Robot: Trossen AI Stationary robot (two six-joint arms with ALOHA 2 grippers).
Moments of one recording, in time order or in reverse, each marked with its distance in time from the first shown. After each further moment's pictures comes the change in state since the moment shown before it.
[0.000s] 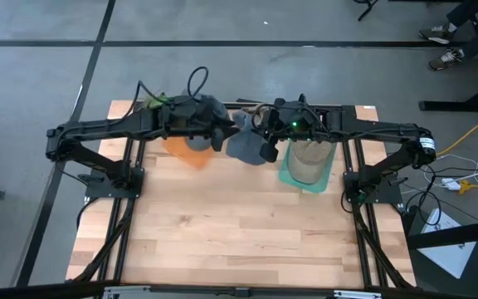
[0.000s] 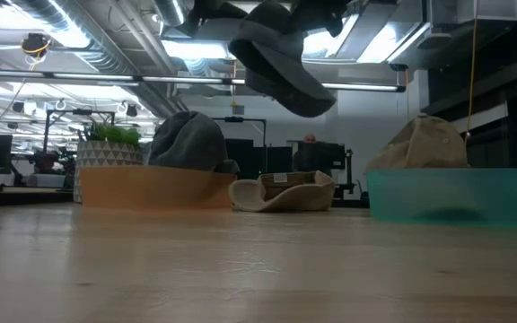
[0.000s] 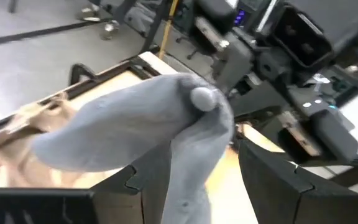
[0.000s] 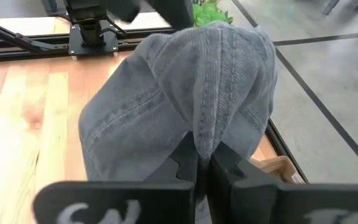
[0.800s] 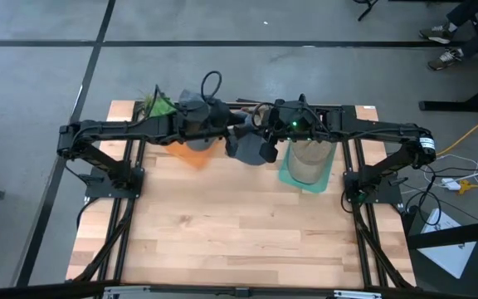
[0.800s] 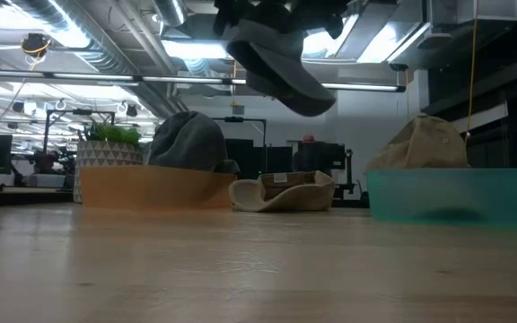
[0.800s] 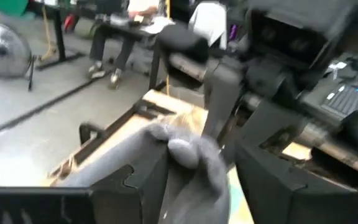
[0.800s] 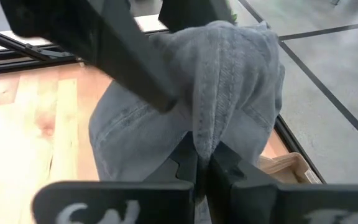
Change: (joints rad) left arm -0.030 0.127 0.000 0.235 -0.092 0.298; right arm 0.000 0.000 0.000 0.000 -0.027 0.058
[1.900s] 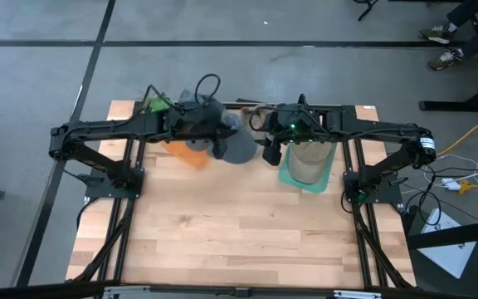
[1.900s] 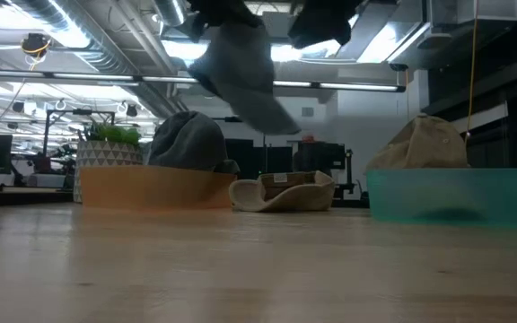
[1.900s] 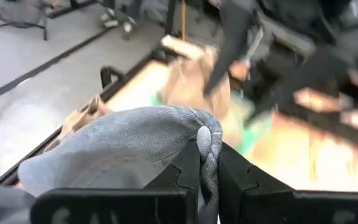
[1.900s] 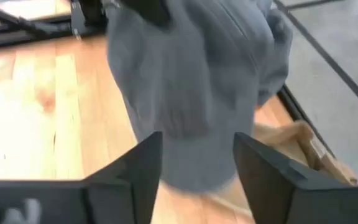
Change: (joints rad) left arm 0.006 -0.086 0.000 -0.306 0.005 -0.041; right arm 0.000 -0.001 0.000 -0.118 -0.009 0.045
